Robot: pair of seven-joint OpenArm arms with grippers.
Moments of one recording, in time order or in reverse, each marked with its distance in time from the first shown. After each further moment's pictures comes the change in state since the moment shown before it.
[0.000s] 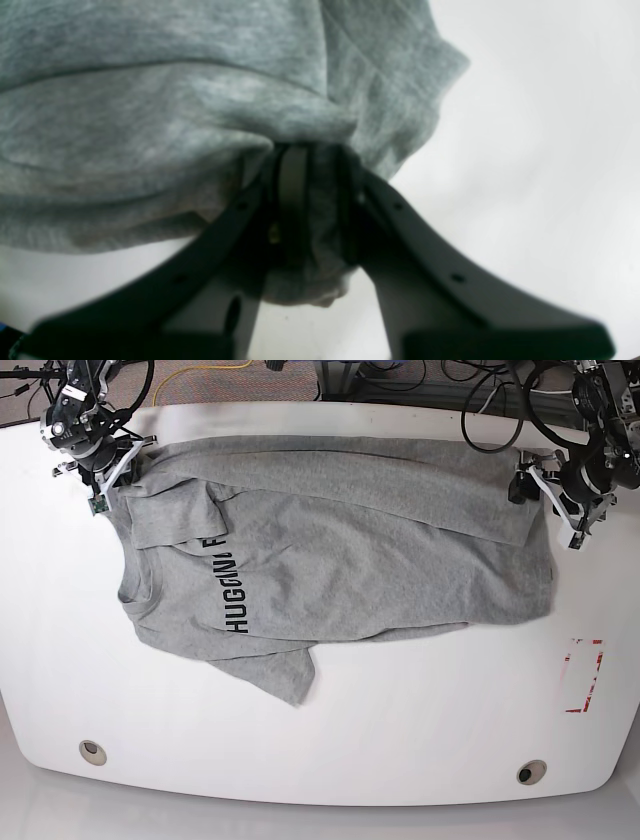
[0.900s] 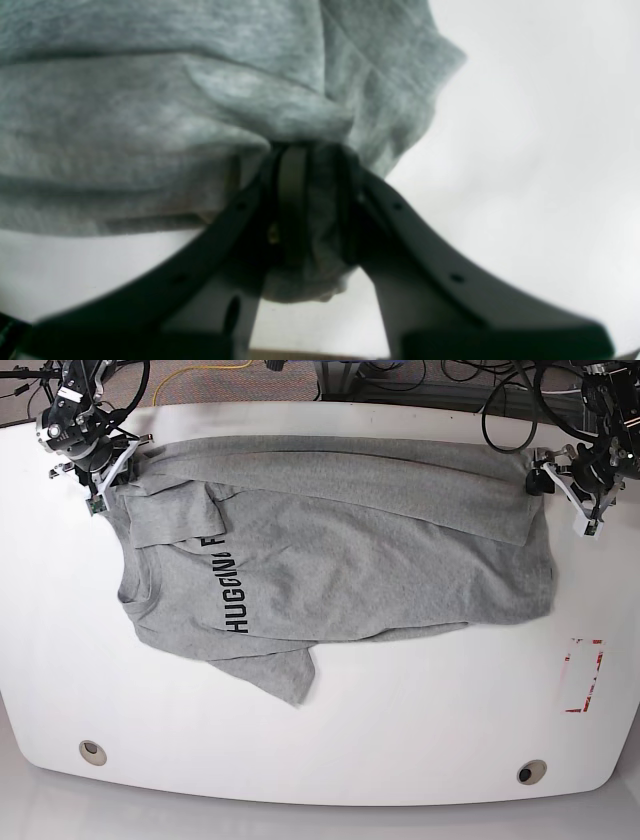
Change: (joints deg) left arm 0.5 -2.4 -0.2 -15.3 7.1 -2.2 -11.8; right arm -0.1 1.7 0.7 0.0 0.0 0.3 -0.6
